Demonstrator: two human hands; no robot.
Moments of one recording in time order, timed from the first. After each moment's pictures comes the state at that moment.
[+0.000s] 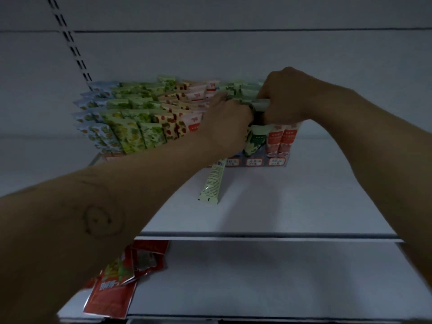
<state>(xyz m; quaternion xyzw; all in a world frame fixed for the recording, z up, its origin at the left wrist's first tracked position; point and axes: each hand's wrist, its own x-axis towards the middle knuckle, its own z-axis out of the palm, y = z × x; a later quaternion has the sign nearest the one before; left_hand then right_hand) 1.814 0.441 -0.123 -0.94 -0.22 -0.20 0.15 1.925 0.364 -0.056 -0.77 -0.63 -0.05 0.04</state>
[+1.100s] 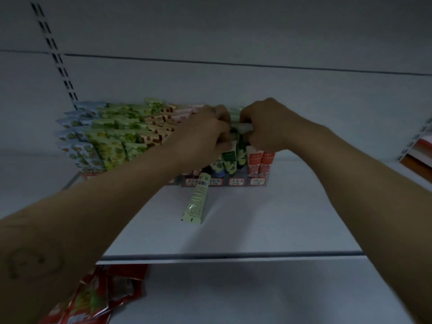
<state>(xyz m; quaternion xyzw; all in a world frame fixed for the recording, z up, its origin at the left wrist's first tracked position) 1.787 0.443 -0.102 -0.95 -0.15 -0.28 0.01 1.926 0.357 -0.060 -0.77 -0.63 -0.08 0.06</state>
